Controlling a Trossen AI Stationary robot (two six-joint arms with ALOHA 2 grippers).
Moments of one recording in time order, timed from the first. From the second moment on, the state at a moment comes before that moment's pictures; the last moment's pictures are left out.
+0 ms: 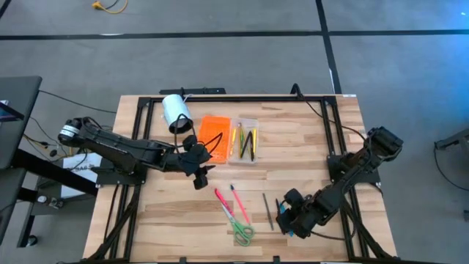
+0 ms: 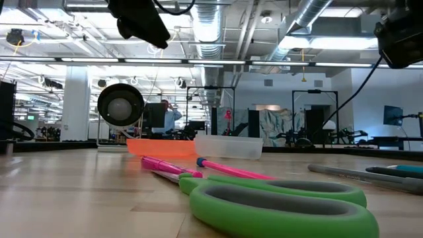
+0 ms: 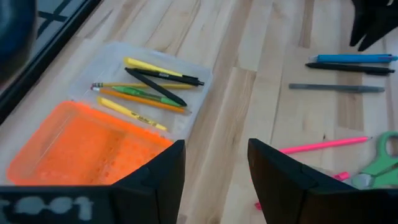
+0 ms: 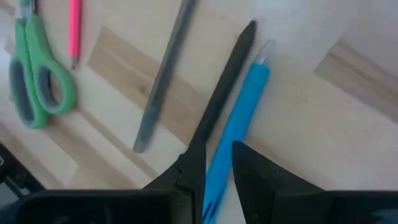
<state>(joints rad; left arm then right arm) -0.26 1.29 1.04 -0.53 -0.43 -0.37 0.78 1.63 0.91 -0.56 0.23 1.70</state>
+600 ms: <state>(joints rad) -0.26 1.29 1.04 -0.52 -0.44 -0.37 0.77 1.71 0.96 -0.57 0.13 1.72</state>
